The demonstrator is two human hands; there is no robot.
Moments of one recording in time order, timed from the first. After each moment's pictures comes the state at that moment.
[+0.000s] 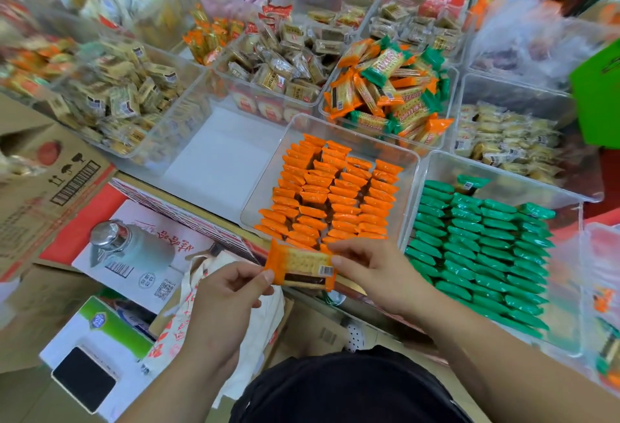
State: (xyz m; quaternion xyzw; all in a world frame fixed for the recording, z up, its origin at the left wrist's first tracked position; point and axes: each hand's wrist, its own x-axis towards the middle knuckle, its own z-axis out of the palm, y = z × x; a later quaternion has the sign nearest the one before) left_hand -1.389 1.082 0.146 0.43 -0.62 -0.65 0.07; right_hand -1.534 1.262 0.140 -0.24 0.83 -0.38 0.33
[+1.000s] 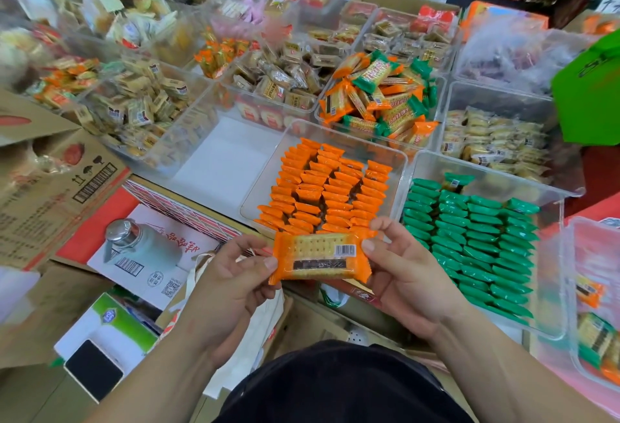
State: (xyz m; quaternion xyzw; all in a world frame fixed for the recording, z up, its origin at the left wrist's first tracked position) left_hand -1.374 1.110 0.190 0.34 -0.51 -0.79 0.06; right_hand -1.500 1.308 0.180 0.02 0.46 -0.78 0.42
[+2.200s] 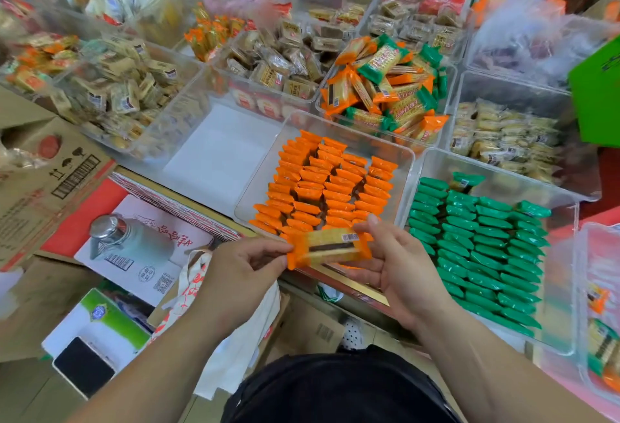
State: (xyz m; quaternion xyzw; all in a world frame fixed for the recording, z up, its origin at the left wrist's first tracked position) left_hand -1.415 1.086 0.157 0.29 -0.76 -0.58 0.03; right_hand -1.527 1.278 0.163 0.08 0.63 -0.69 0.36
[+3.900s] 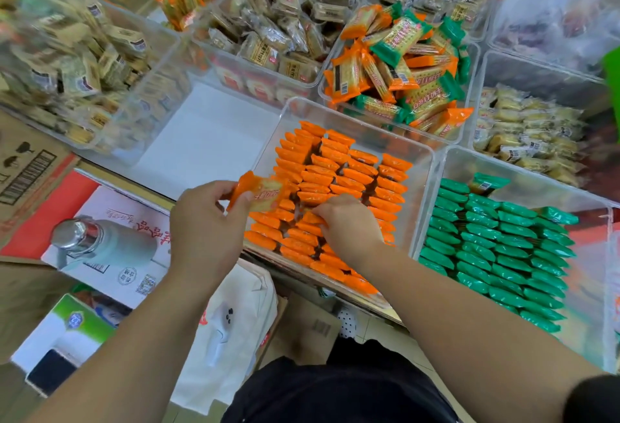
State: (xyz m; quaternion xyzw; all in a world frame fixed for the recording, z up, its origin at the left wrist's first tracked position) left_hand -1.495 1.007 0.127 0.35 -0.85 -0.35 0.16; right_hand -1.618 1.178 0.040 -0.39 0.91 -0.08 0.13
